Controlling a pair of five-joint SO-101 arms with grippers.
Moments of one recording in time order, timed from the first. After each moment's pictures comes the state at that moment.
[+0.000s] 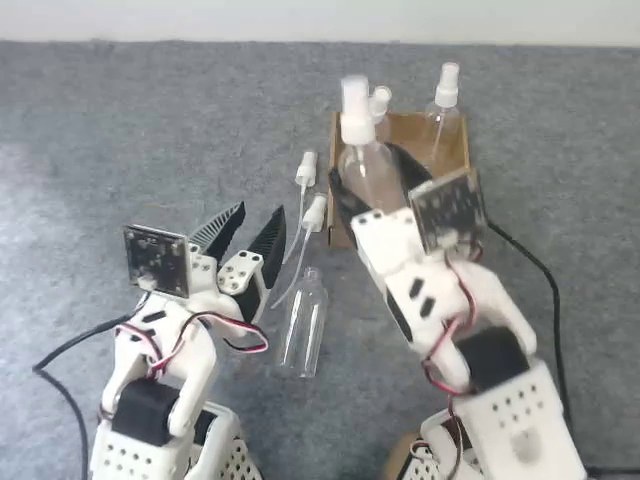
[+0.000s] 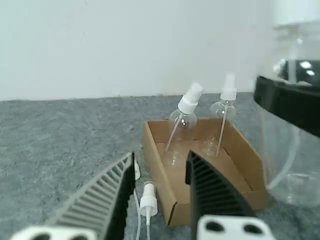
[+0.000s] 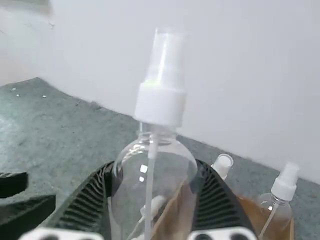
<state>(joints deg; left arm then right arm) 11.4 -88.0 68.9 48.7 12.6 -27.9 -58.2 45.4 31.9 2.9</state>
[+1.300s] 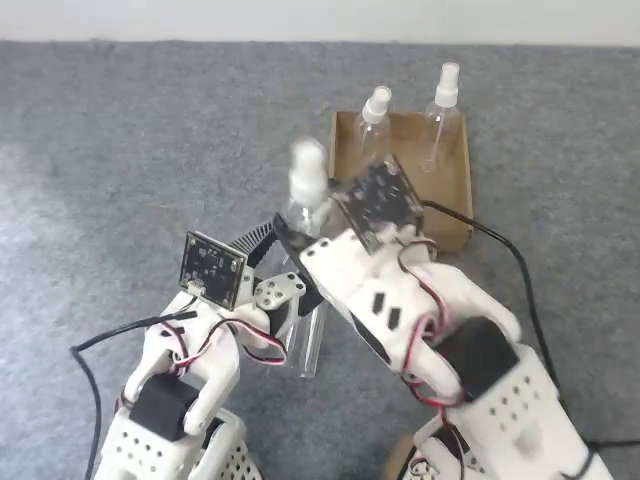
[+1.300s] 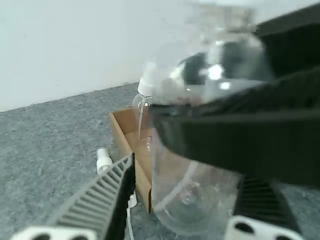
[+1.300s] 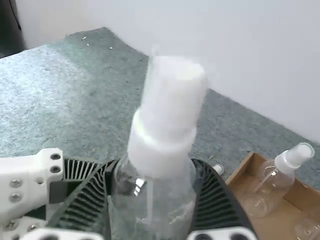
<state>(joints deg) 19.8 -87.3 73.4 45.5 6.5 -41.7 -55.6 32.7 53.0 2.7</state>
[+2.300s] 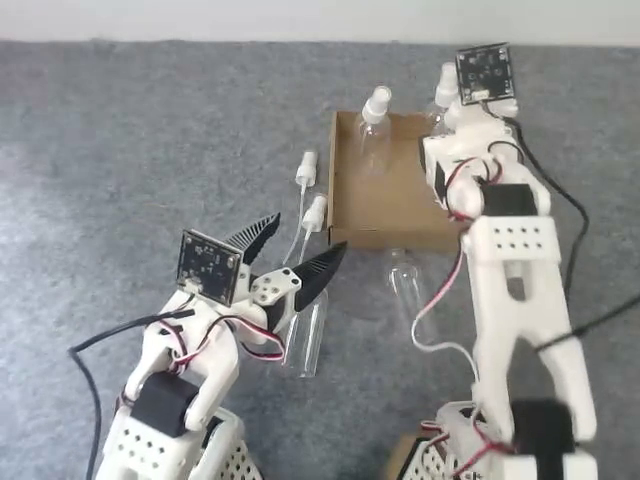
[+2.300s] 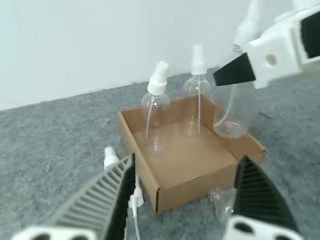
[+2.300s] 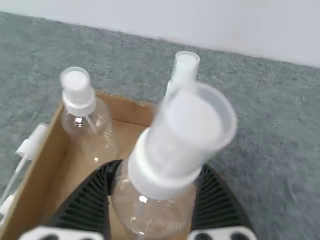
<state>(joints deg) 18.7 -87.3 74.8 44.2 6.5 -5.5 -15.2 21.6 39.4 6.4</state>
